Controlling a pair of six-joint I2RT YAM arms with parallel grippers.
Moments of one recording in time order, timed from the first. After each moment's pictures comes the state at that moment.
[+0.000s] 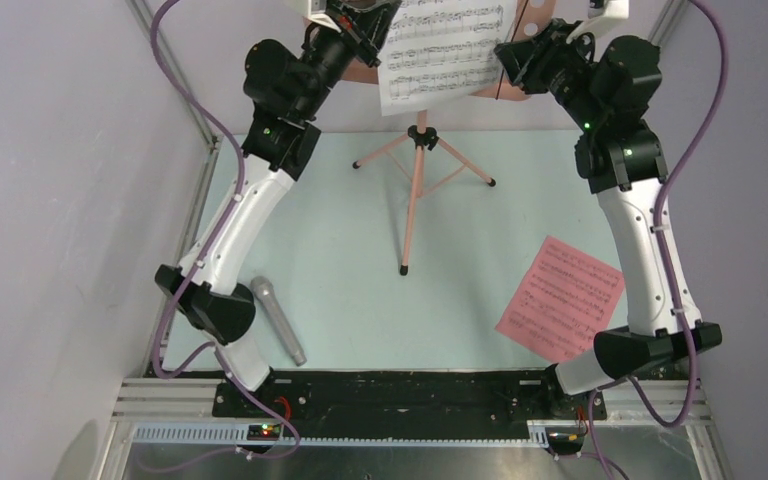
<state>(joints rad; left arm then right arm) -0.52 1.71 2.08 0.21 0.22 -0.25 0.23 1.47 1.98 -0.32 -0.24 0.40</state>
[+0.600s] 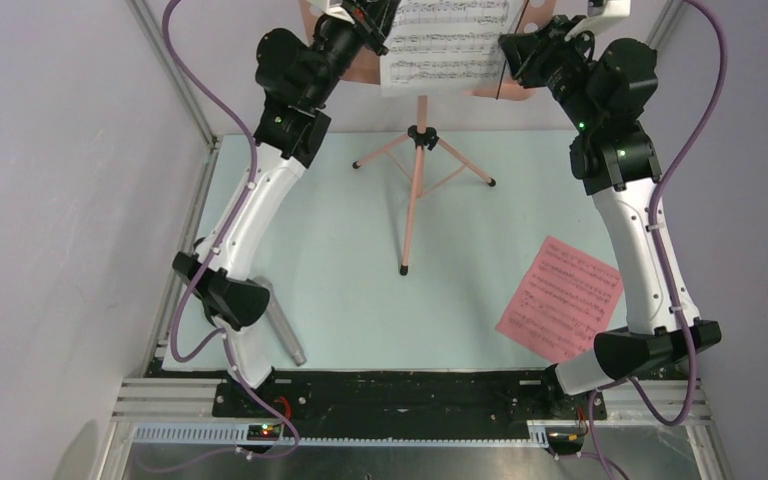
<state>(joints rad) -0.52 1.84 2.25 0.20 0.23 -0.12 0.25 1.49 1.94 -0.23 -0.19 0.34</state>
